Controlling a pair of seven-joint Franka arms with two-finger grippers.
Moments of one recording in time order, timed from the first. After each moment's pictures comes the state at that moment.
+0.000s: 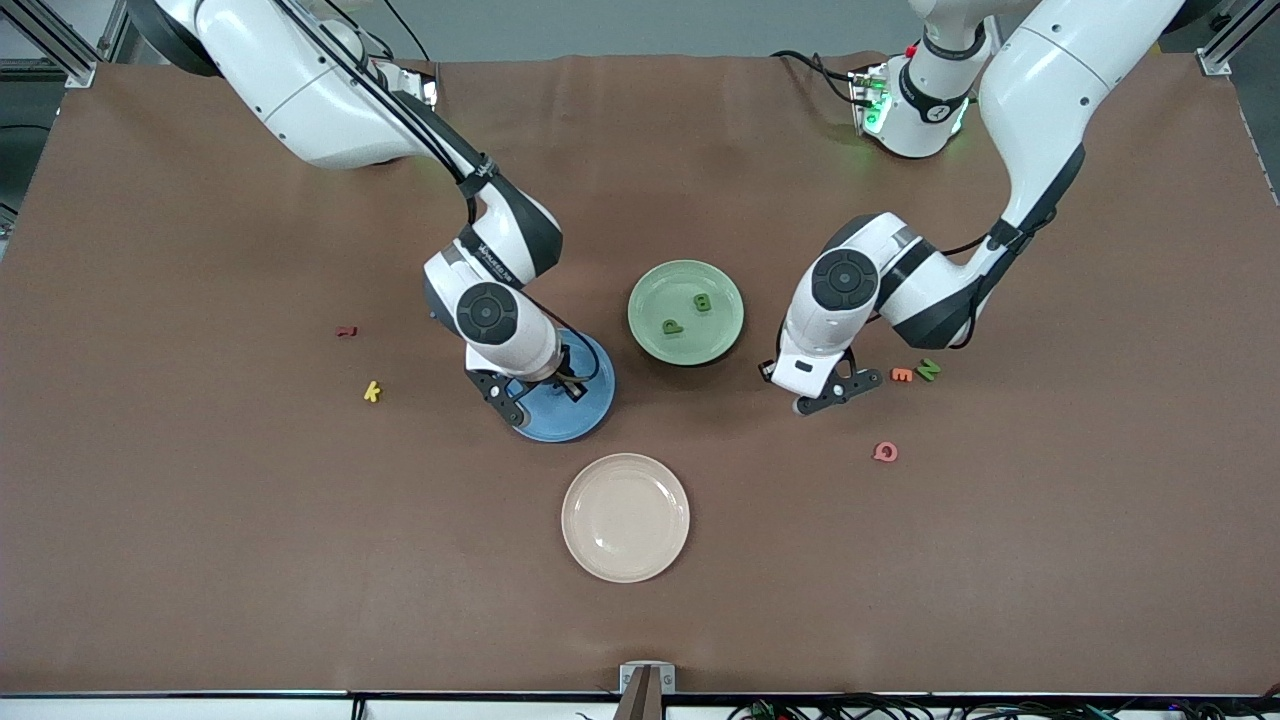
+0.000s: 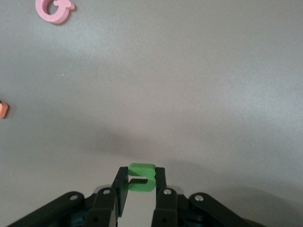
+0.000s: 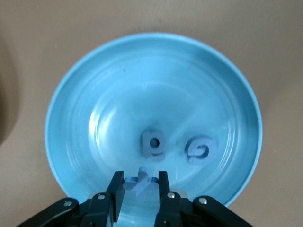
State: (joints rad) left arm 0.14 0.58 -0.71 -1.94 0.52 2.28 -1.23; right arm 0.26 0.68 0.39 -1.71 -0.12 2.31 1.50
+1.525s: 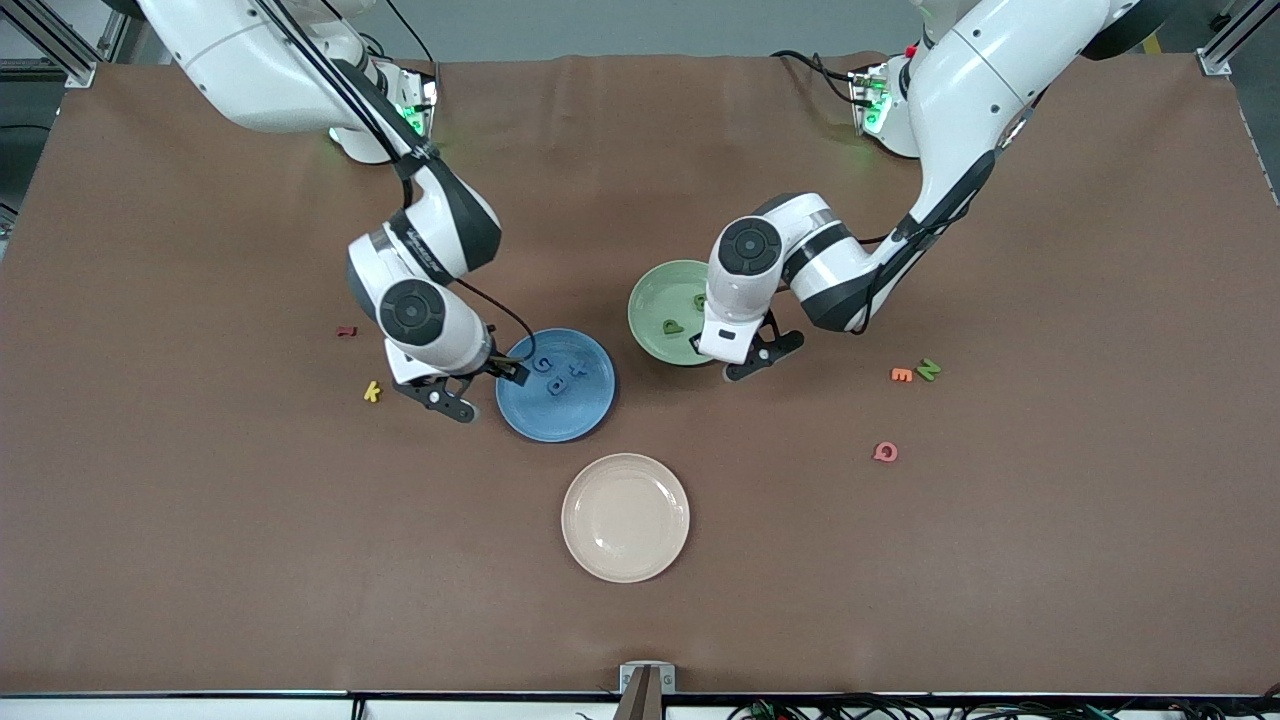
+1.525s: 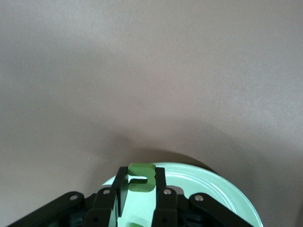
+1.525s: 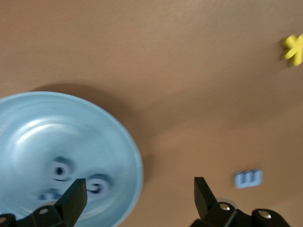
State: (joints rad) left arm -0.05 0.65 -0.70 -1.89 0.52 2.28 -1.52; right arm 0.10 0.45 0.37 -1.92 -0.14 2.18 0.95
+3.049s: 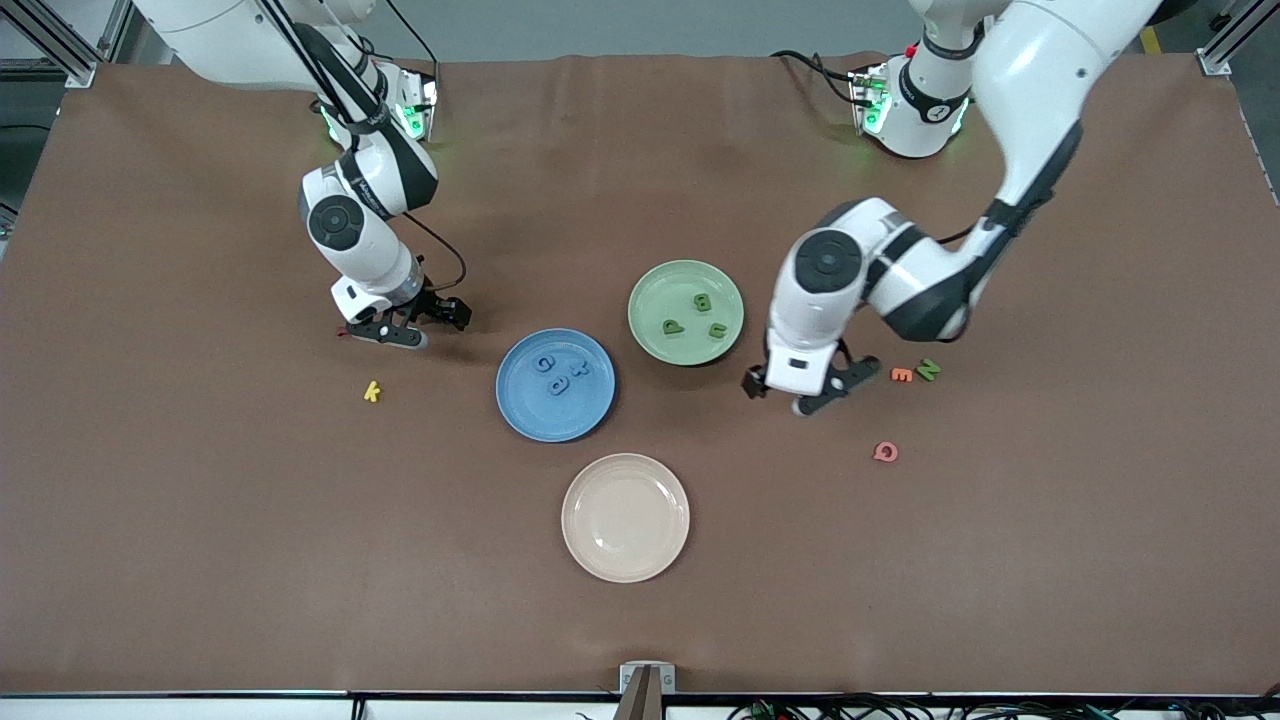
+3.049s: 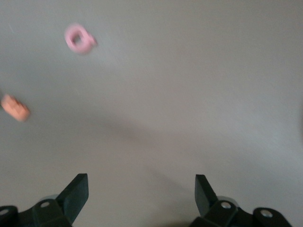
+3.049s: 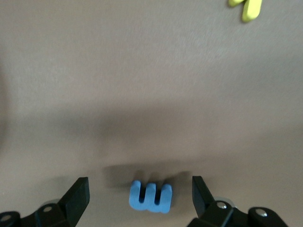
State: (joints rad) left arm 0.14 0.54 -0.71 -1.86 0.52 2.21 -1.28; right arm -0.05 0.26 0.38 -2.55 -0.14 2.76 0.66
